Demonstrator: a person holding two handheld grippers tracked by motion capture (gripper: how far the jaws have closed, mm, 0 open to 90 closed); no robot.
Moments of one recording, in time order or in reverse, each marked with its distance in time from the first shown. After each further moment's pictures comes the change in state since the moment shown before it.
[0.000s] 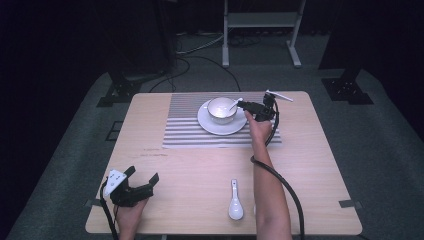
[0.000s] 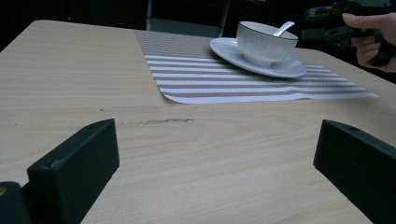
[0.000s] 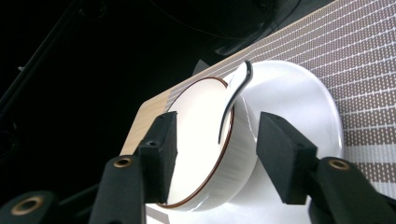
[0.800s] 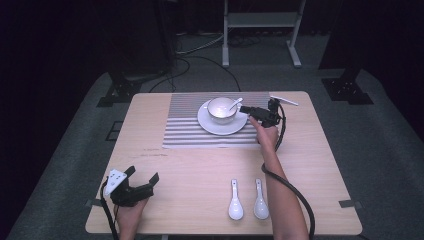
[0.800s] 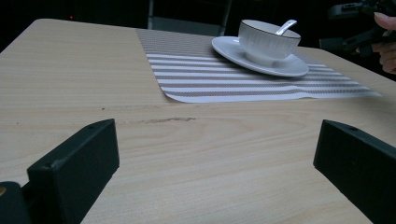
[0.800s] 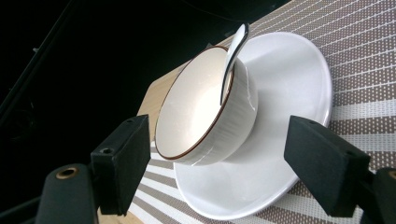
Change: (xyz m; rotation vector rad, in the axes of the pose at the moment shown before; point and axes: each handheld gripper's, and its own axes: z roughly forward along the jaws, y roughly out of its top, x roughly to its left) left arm 0.000 0.000 0.001 0.003 0.008 0.000; right arm -0.006 -0.010 -0.024 0.066 0.043 -0.007
